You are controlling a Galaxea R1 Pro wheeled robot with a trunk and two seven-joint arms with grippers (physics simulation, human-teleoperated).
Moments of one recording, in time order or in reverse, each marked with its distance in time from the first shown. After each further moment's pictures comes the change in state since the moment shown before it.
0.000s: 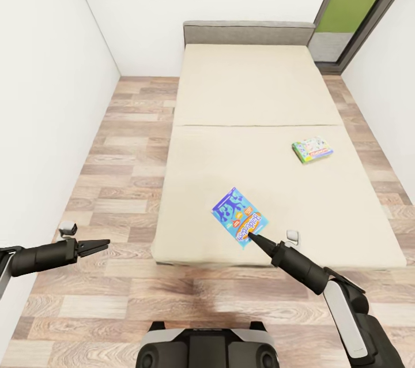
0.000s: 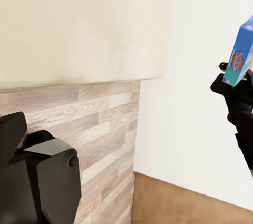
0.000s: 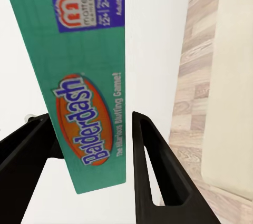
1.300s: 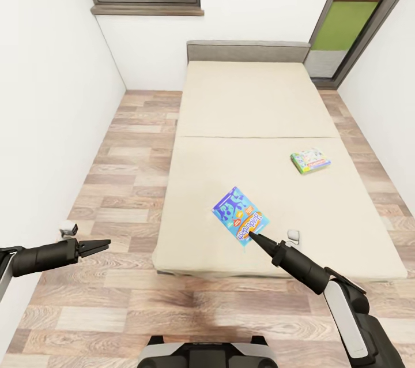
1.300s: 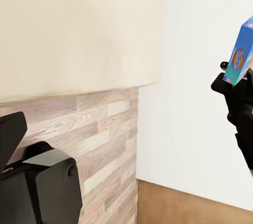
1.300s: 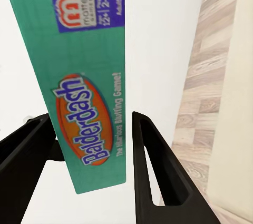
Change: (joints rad) left arm 0.000 -0.005 0.000 0.000 -0.003 0.000 0.000; right arm 0.001 -0.001 -0.001 -0.001 0.000 -0.021 0.002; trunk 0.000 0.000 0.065
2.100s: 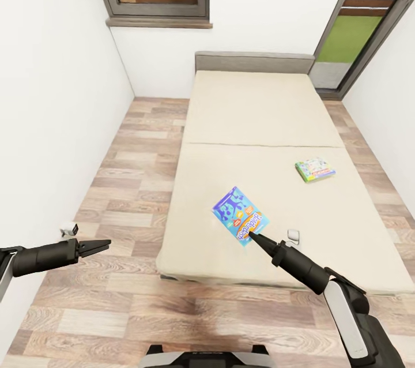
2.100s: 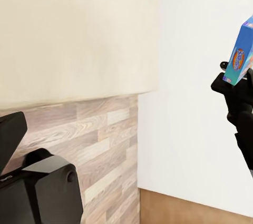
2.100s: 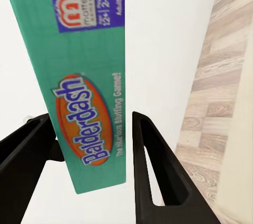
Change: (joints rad) left arm 0.000 -0.001 -0.001 0.000 0.000 0.000 0.000; right arm 0.001 0.000 0.001 -0.001 0.000 -0.002 0.000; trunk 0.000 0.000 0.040
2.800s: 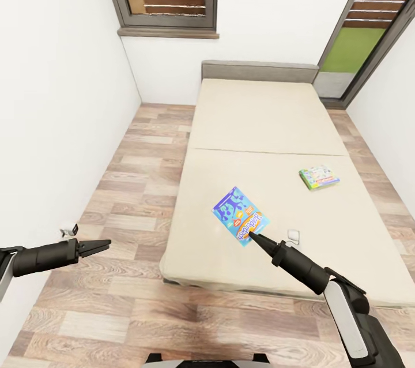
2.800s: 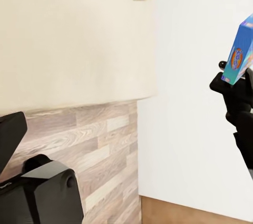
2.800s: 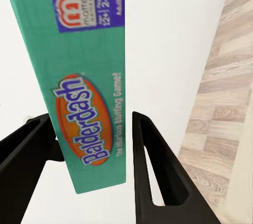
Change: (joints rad) left arm 0.000 0.000 -0.002 0.000 0.001 0.000 -0.004; right arm 0.000 0.000 -0.001 0.001 0.000 0.000 0.000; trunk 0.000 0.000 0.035
